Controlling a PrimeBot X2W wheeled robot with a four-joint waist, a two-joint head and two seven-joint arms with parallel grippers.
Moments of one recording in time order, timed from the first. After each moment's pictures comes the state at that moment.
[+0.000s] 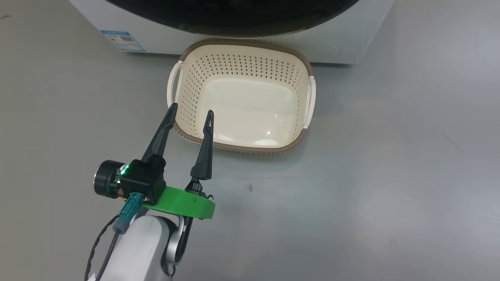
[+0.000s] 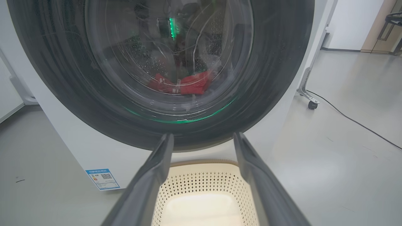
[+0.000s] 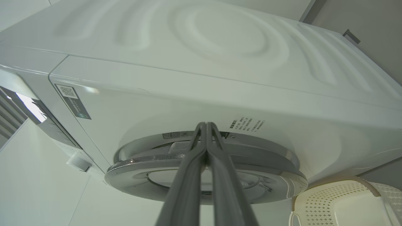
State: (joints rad) left arm -0.32 0.04 -0.44 0.09 -0.36 0.12 -0.25; right arm -0.74 -0.29 -0.17 0.23 1.60 0.02 0.44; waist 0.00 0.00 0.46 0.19
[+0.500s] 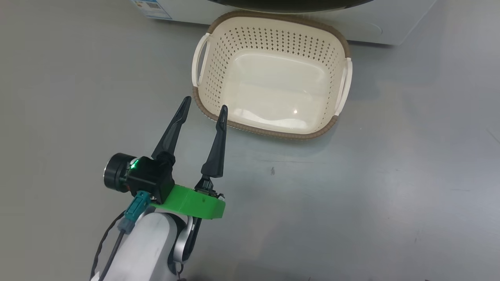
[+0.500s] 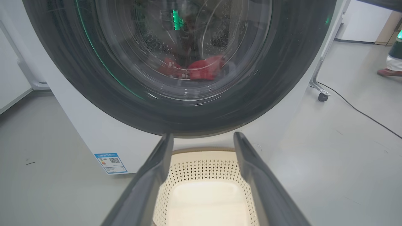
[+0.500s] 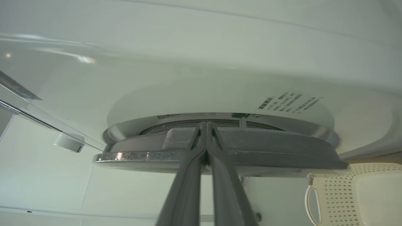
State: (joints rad) left arm -0.35 0.04 -0.49 0.05 -0.39 0.12 -0.25; right arm -0.93 -0.33 -0.10 0.24 1.63 -0.07 0.59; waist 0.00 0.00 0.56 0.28
